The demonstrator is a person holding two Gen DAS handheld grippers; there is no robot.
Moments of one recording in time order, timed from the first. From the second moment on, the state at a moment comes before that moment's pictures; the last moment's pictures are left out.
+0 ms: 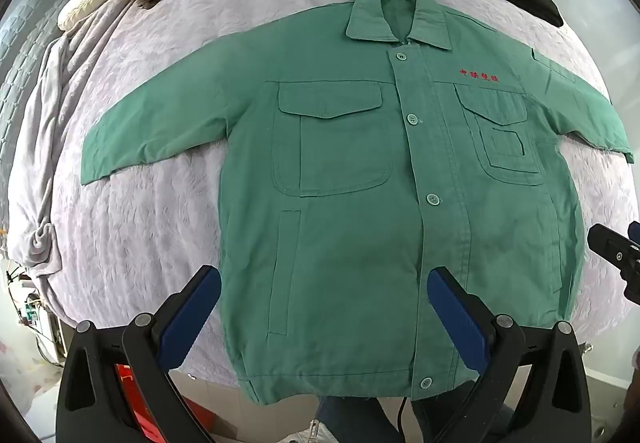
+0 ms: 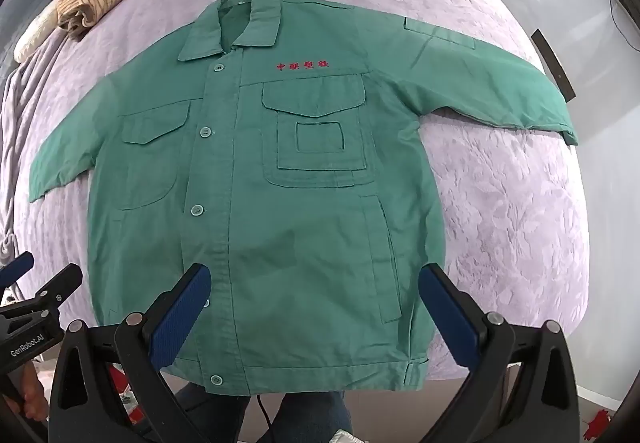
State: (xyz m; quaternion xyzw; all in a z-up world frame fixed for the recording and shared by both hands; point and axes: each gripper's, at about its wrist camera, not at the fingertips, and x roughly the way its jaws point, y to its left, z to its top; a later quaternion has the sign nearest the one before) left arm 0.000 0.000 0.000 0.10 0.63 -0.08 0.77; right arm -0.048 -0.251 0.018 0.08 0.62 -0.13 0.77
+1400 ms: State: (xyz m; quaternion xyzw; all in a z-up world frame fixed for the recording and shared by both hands) left arm -0.001 0.010 0.000 0.10 0.63 -0.08 0.77; right arm -0.045 -0.247 0.016 0.08 0.63 -0.13 0.76
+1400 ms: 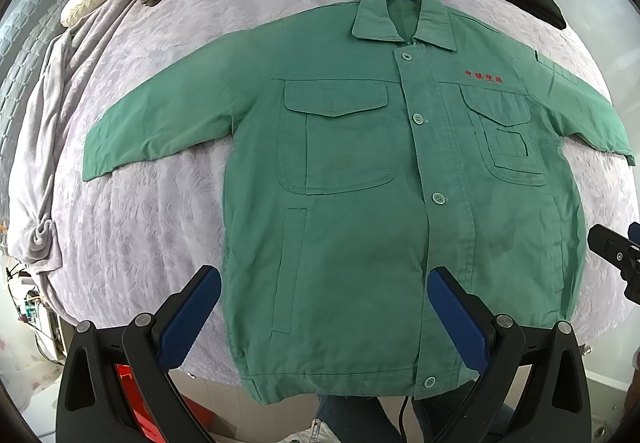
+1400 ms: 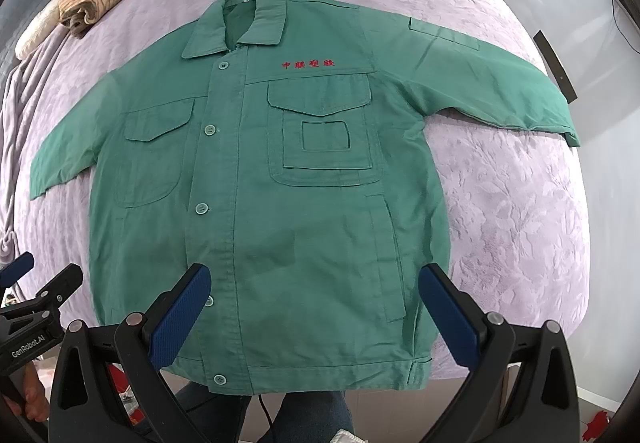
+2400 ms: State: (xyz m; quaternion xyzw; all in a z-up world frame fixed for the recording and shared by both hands) left arm 0.000 0.008 -0.003 0.10 0.63 -0.08 0.77; right arm -0.048 -0.239 0.016 0.09 0.63 -0.13 0.76
